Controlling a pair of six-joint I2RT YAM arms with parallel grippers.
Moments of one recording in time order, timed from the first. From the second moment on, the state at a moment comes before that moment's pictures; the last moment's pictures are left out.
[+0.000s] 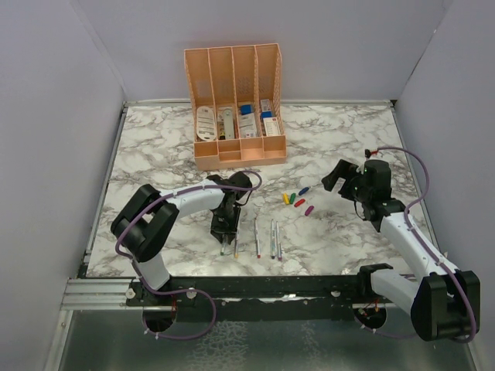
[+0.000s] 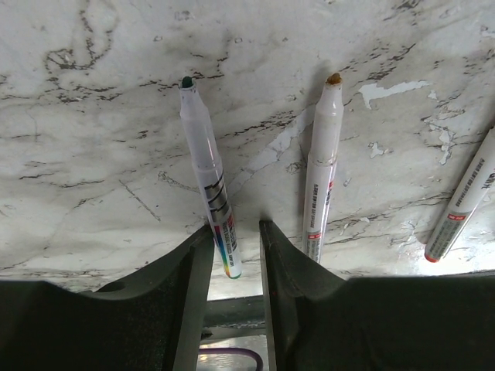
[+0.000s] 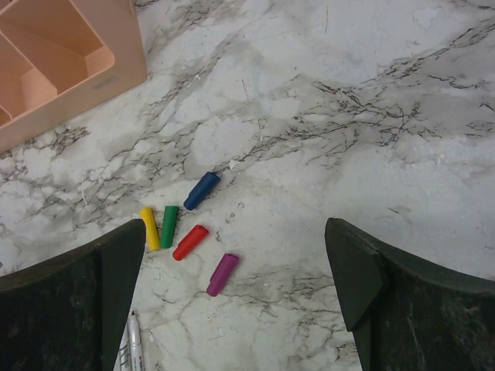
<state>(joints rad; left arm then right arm) -0.73 1.74 0.98 -0.85 0.08 -0.58 0.11 1.03 0.58 -0.12 -0.07 0.46</state>
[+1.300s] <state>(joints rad) -0.72 1.76 1.01 -0.87 0.11 -0.63 0.11 1.11 0.62 -0.21 -0.07 0.41</state>
